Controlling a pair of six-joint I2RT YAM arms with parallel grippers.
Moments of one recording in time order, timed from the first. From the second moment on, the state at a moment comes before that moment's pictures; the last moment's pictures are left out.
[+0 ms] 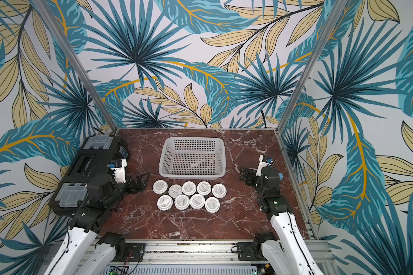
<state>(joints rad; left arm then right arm) -0.17 0.60 0.61 -0.44 0.22 -0.40 0.06 0.78 0.60 -0.30 -0.01 0.35</state>
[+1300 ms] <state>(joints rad) -0.53 1.29 0.94 -0.83 -0.10 -0.35 0.06 0.96 0.61 -0.31 -0.19 0.32</state>
